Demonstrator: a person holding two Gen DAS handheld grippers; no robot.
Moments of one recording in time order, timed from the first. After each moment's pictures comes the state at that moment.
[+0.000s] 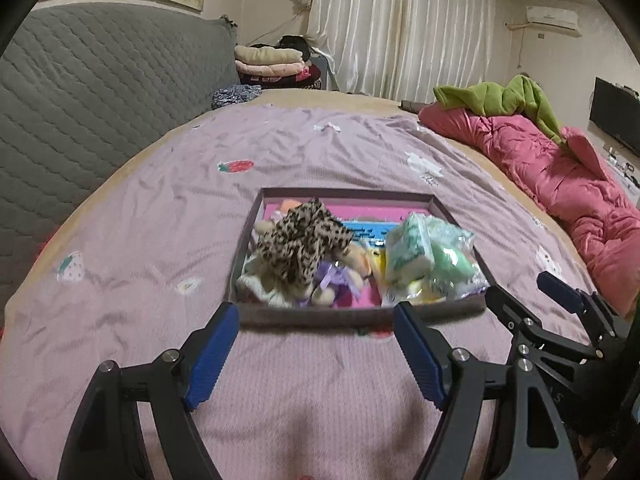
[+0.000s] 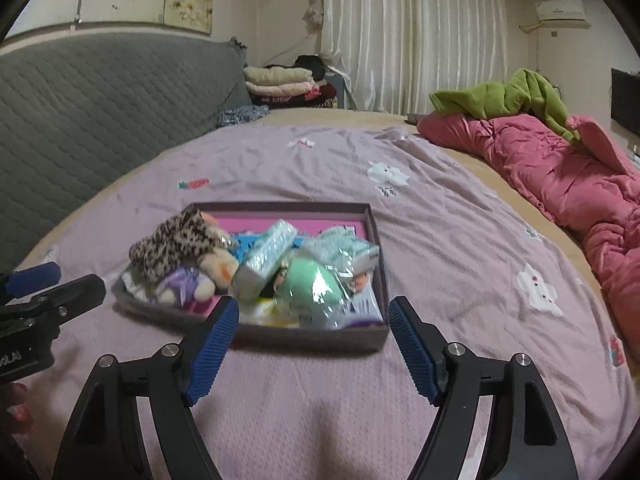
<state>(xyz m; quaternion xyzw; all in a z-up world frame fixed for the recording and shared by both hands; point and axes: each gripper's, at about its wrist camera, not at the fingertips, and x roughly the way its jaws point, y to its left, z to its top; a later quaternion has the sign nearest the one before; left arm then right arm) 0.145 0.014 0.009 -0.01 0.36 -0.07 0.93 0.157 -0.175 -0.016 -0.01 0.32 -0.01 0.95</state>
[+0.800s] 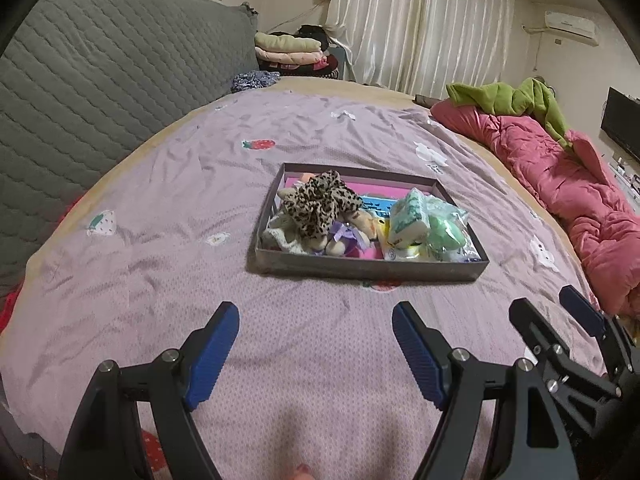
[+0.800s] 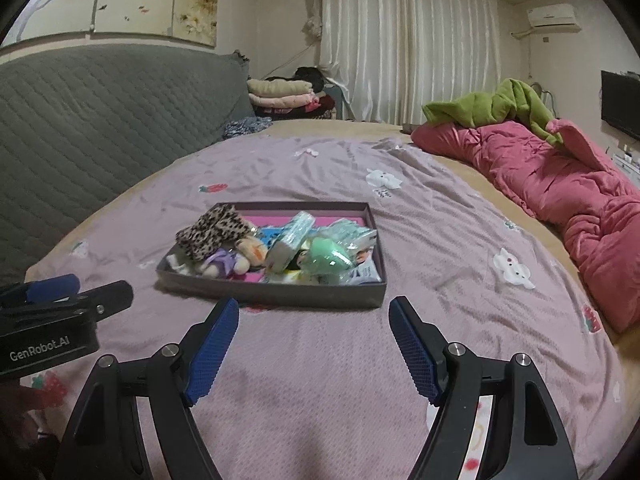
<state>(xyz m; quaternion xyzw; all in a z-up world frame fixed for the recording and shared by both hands) 0.091 0.029 0.018 -0.03 0.39 -0.05 0.92 0.066 -0.150 0.013 0.00 0.29 0.00 0.96</state>
